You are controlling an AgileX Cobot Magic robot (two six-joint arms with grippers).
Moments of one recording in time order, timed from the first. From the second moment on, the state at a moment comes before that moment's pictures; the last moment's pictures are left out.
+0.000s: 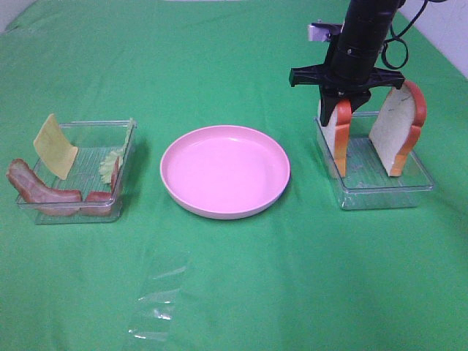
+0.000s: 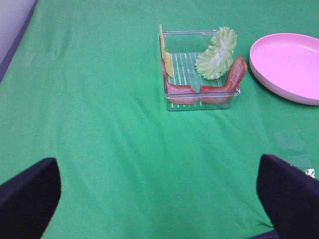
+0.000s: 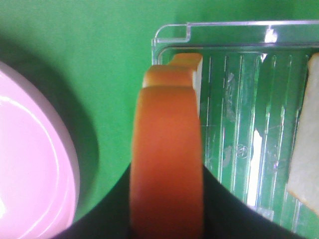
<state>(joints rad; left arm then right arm) 0.00 -0.01 -0.52 -0.06 1.08 0.00 0.23 2.32 -2.03 0.03 1.21 0.17</state>
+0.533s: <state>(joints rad) 0.00 -0.01 -0.52 -0.06 1.08 0.00 0.23 2.31 -2.03 0.03 1.21 0.17</state>
